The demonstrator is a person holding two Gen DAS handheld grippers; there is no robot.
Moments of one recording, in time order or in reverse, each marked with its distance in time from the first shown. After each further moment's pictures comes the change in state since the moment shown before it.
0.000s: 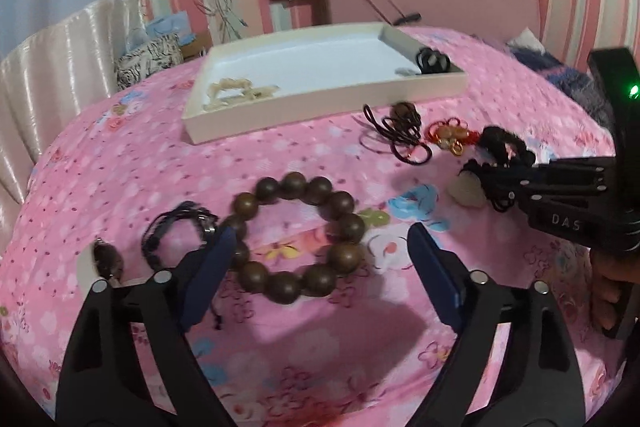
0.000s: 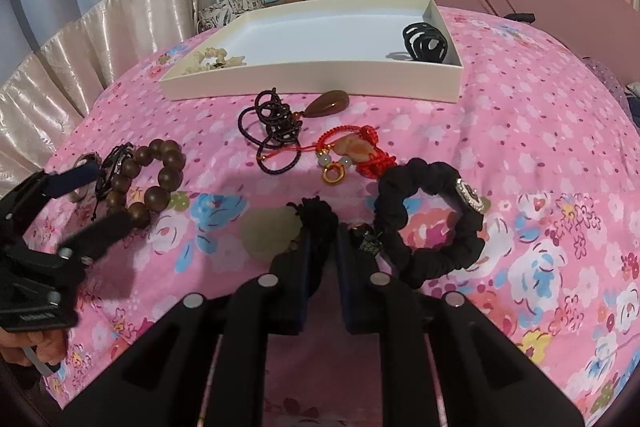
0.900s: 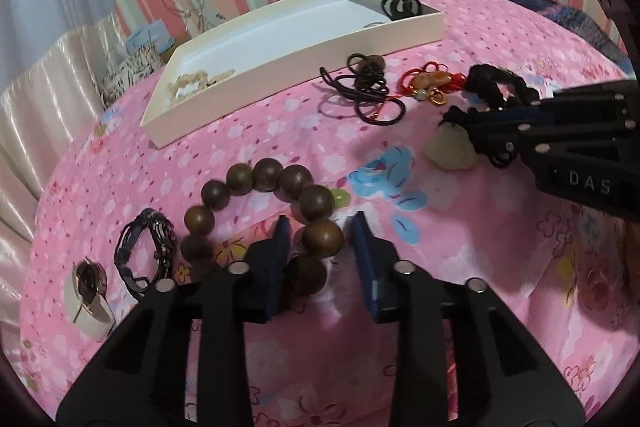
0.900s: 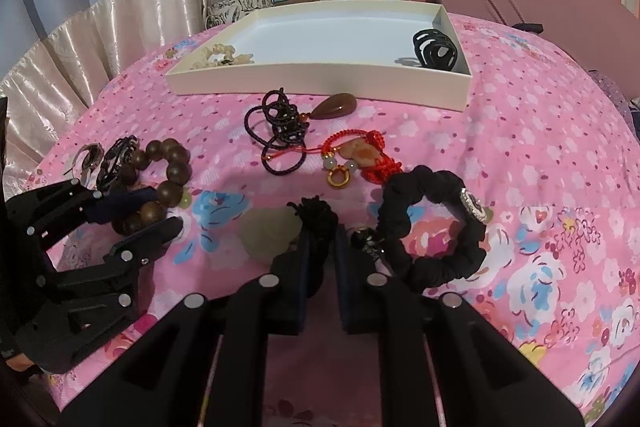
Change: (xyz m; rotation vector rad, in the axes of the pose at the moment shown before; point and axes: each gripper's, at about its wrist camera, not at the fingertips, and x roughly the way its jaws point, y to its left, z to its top) left arm 0.030 -0.047 -0.004 0.176 0.078 0.067; right arm 0.000 0.002 0.001 -0.049 -0.008 0.005
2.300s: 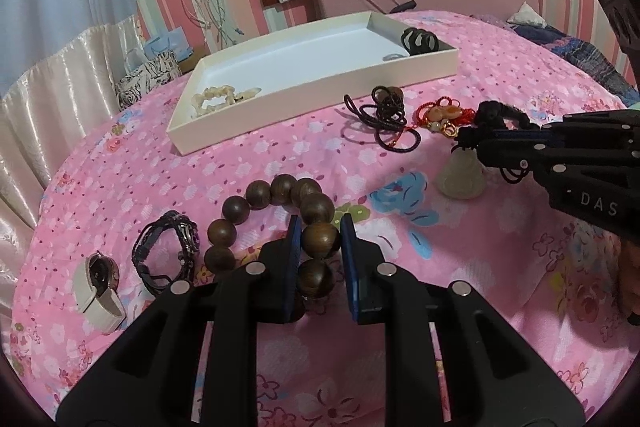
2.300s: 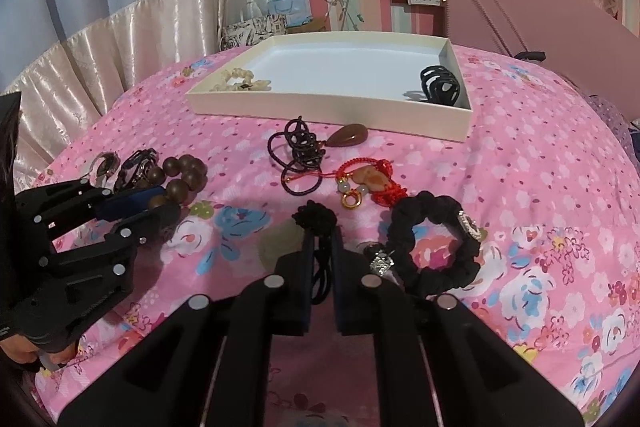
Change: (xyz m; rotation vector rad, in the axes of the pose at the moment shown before) left arm -0.025 0.020 -0.011 -0.091 -0.097 0.010; right arm -0.020 0.005 -0.003 -0.039 -0.106 0.006
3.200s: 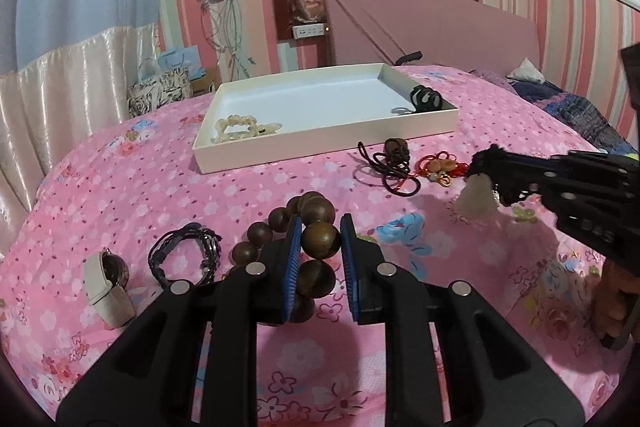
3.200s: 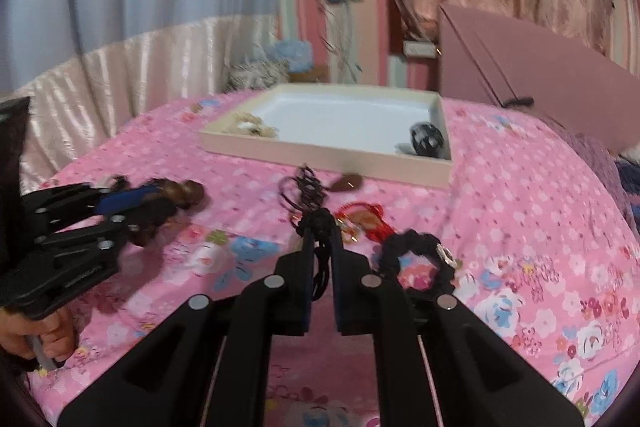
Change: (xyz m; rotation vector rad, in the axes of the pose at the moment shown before) left arm -0.037 0.030 -0.009 -0.119 -0.151 -0.043; right arm -0.039 0.013 -0.006 -0.065 -0.207 -0.016
